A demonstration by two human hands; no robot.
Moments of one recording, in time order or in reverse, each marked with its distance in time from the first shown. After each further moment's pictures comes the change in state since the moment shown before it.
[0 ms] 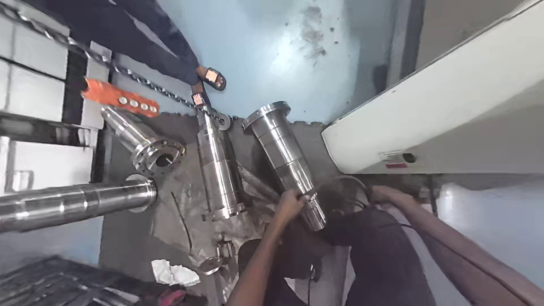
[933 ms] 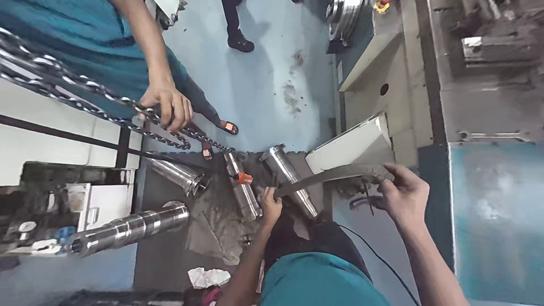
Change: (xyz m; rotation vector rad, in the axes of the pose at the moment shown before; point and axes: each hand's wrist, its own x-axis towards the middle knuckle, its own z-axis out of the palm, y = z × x) left_hand -0.275 0.110 -0.206 0.085 0.628 0.347; right_hand -0.587 -0.186 -0.091 0.787 1.429 -0.429
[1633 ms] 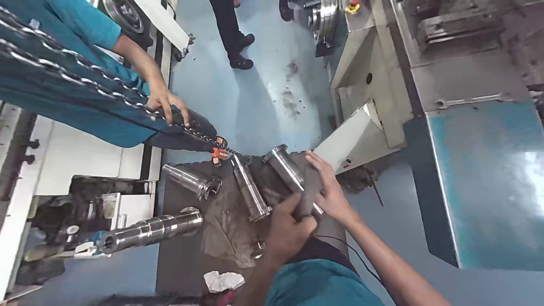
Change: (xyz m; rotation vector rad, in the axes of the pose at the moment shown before) left_hand -0.138 0.205 -0.117 -0.437 -0.251 0.133; right_hand -0.078 -0.018 0.058 0.324 -0.285 -0.300
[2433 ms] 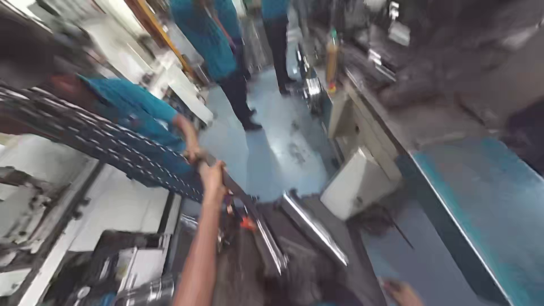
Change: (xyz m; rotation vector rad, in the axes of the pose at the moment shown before) left_hand 0.150 0.078 -0.191 -0.035 0.616 -0.061; right_hand -0.255 0.119 -0.027 0.009 -0.054 1.067
